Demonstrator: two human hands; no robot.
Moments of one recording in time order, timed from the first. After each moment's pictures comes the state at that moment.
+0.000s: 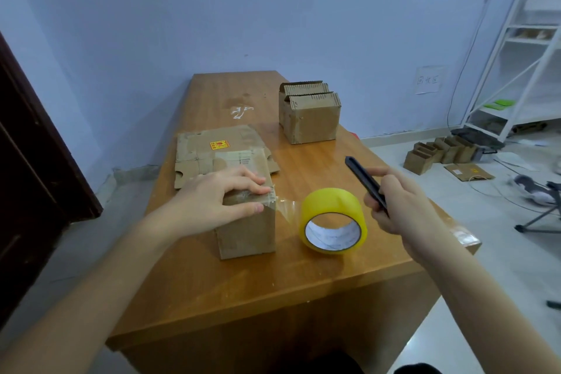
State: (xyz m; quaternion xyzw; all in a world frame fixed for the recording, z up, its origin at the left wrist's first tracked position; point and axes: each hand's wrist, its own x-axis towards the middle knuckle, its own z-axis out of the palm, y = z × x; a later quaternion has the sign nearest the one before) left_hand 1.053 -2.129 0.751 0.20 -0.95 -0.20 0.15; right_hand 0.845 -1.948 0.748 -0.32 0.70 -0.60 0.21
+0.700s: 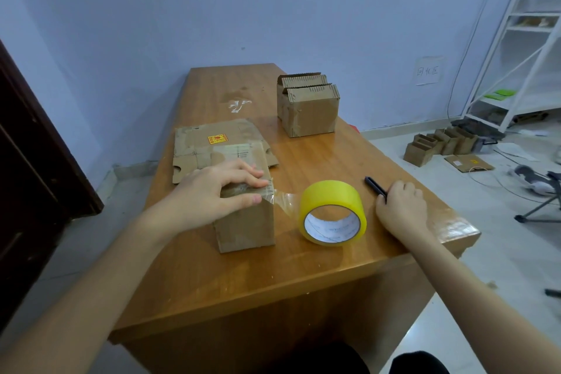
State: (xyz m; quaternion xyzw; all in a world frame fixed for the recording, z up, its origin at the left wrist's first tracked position) left_hand 1.053 -2.129 0.749 0.20 -0.94 -0.23 0.18; right_hand 0.765 -1.982 0.662 -0.29 0.94 -0.18 -0.04
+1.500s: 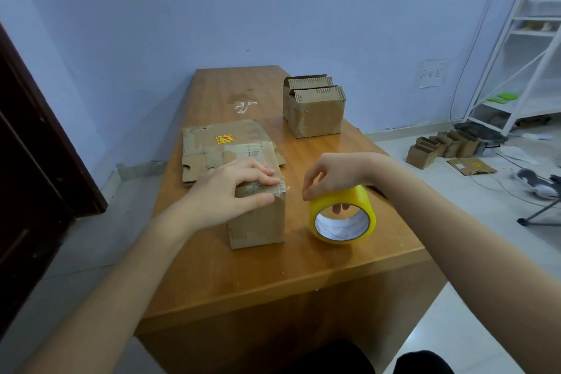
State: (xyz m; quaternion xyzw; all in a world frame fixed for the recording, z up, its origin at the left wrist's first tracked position) left_hand 1.054 -2.124 0.746 0.20 -0.93 -0.23 0.19; right_hand 0.845 -2.033 0.778 -0.60 0.74 -0.06 0.29
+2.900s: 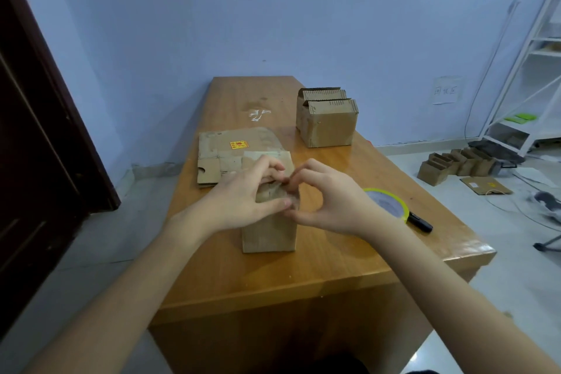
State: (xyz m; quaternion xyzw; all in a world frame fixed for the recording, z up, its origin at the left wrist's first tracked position) left_hand 1.050 -2.117 0.747 0.22 -0.92 -0.27 0.20; right_hand 0.882 -2.009 0.743 -0.73 0.62 -0.30 -0.03
